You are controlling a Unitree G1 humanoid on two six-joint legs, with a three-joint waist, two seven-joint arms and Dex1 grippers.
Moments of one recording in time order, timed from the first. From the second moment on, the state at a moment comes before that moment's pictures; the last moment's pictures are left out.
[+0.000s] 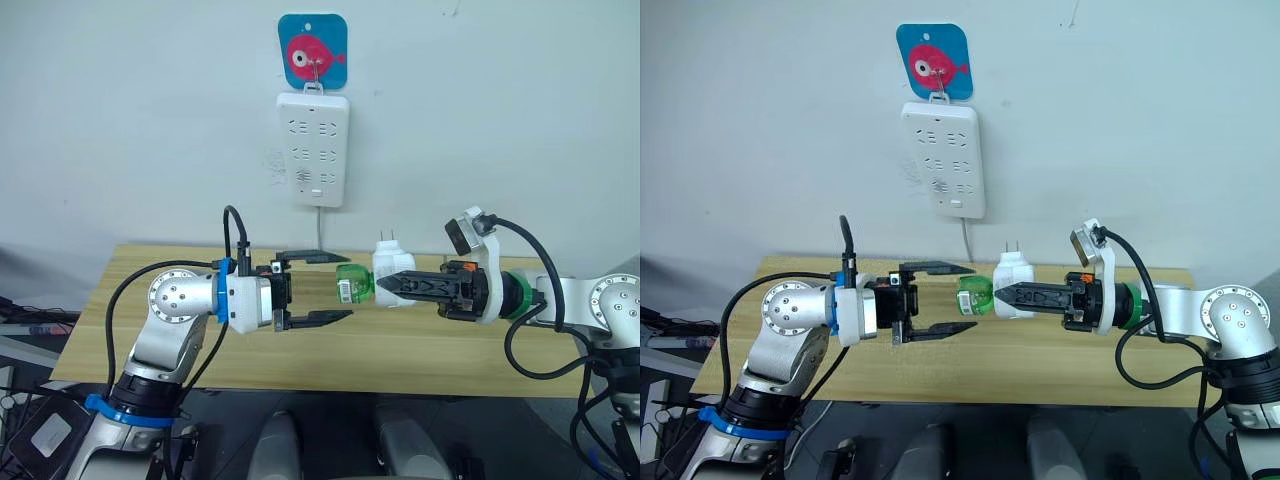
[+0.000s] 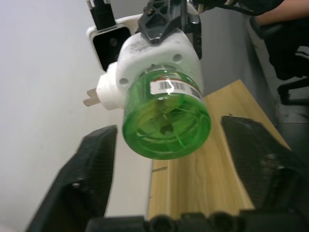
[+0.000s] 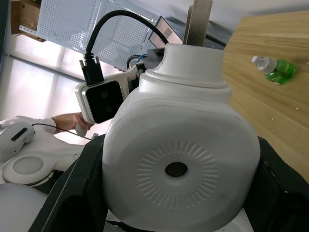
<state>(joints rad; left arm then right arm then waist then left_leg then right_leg) -0.34 0.56 -0.12 -0.16 -0.36 -0.30 -1.21 -0.46 -0.78 0.06 -0.17 1.94 1.17 0.24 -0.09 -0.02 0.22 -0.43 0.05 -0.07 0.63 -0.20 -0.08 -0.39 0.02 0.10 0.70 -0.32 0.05</state>
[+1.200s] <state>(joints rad) -0.33 0.67 -0.12 -0.16 -0.39 0.02 -1.17 -0.46 -0.80 0.06 -0.17 1.93 1.17 0.25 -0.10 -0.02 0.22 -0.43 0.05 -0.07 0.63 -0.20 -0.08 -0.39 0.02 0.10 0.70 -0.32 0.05</state>
